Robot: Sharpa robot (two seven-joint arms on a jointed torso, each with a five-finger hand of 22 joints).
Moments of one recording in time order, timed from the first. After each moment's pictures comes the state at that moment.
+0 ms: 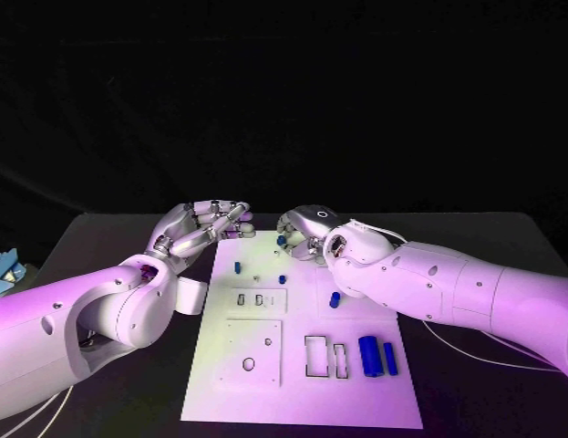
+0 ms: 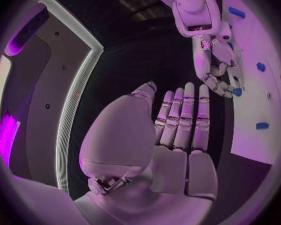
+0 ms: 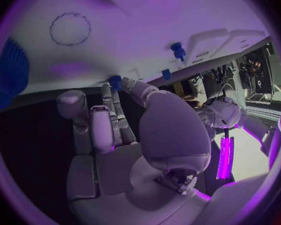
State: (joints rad) left arm 1.16 -0.90 0.01 1.66 -0.10 -0.34 0.51; left_hand 1.49 -0.08 0.20 0.28 0.23 0.86 0.22 0.26 0.16 1.03 0.18 0.10 0.07 0.97 0.13 0.34 0.25 0.17 0.83 0.26 0.33 0.11; right arm 1.26 -0.39 -0.13 1.05 -1.55 -0.46 -0.09; right_hand 1.21 -0.18 0.57 -0.02 0.16 0.83 0.19 0.24 0.42 1.05 0.12 0.09 0.18 1.47 0.03 1.36 1.13 0.12 1.23 0.13 1.15 0.91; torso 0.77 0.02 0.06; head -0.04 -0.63
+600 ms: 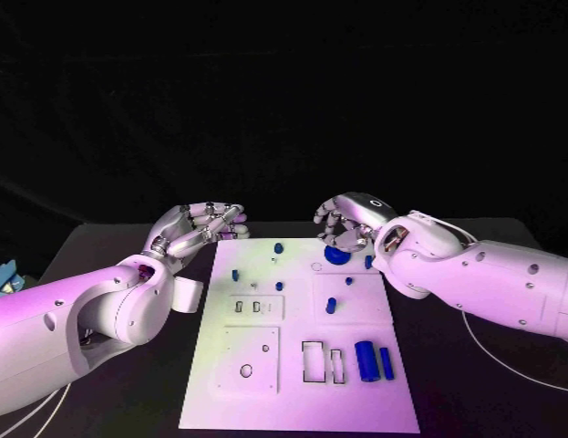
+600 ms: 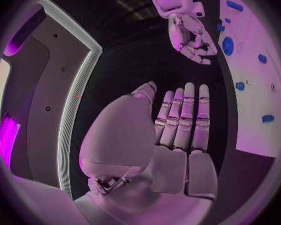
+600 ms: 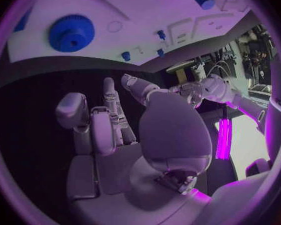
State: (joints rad) left arm 1.17 -0.91 0.01 1.61 -0.09 -0.33 0.51; left_hand 1.49 -0.08 0.20 0.28 0.23 0.86 0.22 0.26 0.16 1.03 0.18 0.09 0.07 0.97 0.13 0.34 0.25 0.17 0.83 0.26 0.33 0.10; right arm 1.32 -0.70 -0.11 1.37 -1.43 -0.48 -0.09; right_hand 1.22 -0.19 0.51 -0.01 0.23 0.86 0.17 0.23 0.43 1.23 0.08 0.30 0.27 1.47 0.01 1.39 1.17 0.12 1.28 0.11 1.21 1.02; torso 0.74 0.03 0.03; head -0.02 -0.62
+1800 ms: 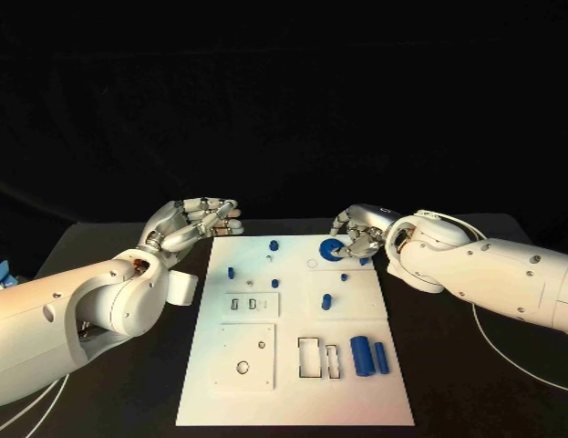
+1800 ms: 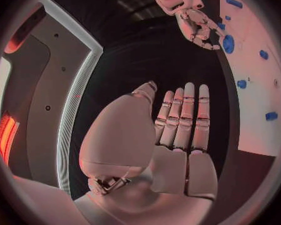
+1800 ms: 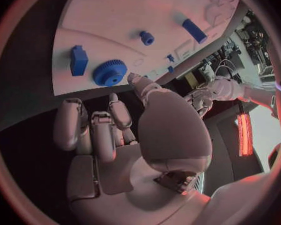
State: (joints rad) left arm 1.17 -0.91 0.01 1.57 -0.08 -0.30 0.51; left_hand 1.49 -0.08 0.20 0.28 0.23 0.86 0.22 0.26 0.16 1.03 0.18 0.09 0.07 0.97 0.13 0.34 0.25 0.17 0.83 0.26 0.33 0.10; right arm 1.30 -0.68 -0.12 1.26 -1.35 -0.27 -0.11; right_hand 1.24 -0.19 0.36 0.08 0.27 0.75 0.17 0.29 0.49 1.29 0.08 1.27 1.21 1.46 0.00 1.52 1.31 0.09 1.37 0.11 1.33 1.21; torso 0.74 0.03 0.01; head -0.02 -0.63
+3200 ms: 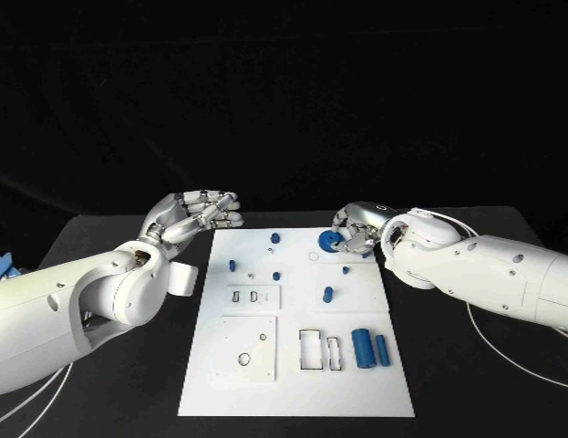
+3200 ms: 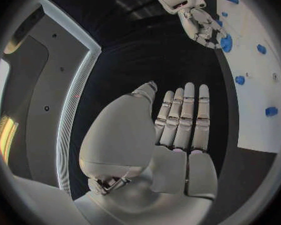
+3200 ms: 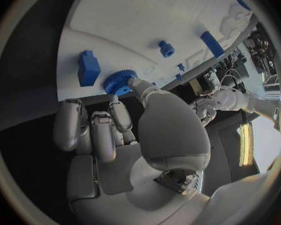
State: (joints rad) left arm 1.17 -0.90 0.01 1.55 -0.08 -0.30 0.51; left_hand 1.49 -0.08 0.21 0.28 0.23 0.86 0.22 0.26 0.16 1.03 0.18 0.09 0.07 0.97 0.13 0.34 0.25 0.17 0.83 0.26 0.33 0.10; right arm 1.28 -0.63 -0.12 1.19 -1.42 -0.29 -0.14; right_hand 1.25 -0.17 0.37 0.10 0.26 0.77 0.17 0.32 0.50 1.30 0.09 1.31 1.24 1.47 0.01 1.53 1.31 0.09 1.37 0.11 1.33 1.22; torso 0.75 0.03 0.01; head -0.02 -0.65
